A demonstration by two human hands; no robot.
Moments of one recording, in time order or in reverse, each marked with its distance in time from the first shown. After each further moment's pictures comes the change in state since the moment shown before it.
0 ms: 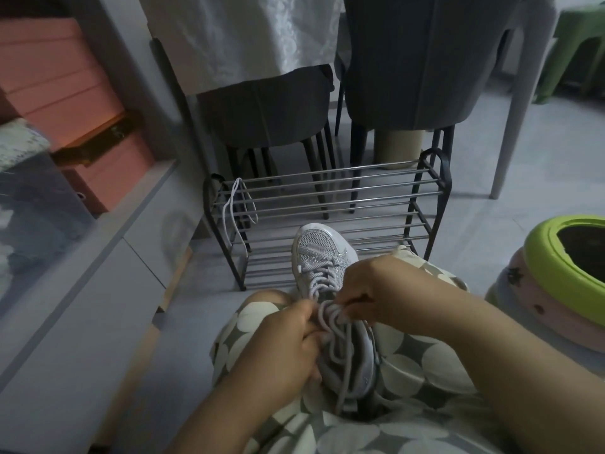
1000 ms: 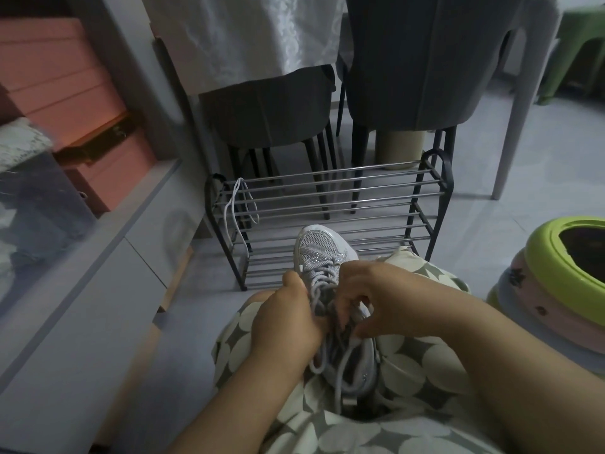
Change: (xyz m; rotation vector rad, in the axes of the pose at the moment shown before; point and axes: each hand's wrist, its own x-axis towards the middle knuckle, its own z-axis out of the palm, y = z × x) left_hand 0.038 0.004 0.013 0.437 0.353 -0.126; right_hand 0.008 0.014 0.014 0.176 -0.060 -0.041
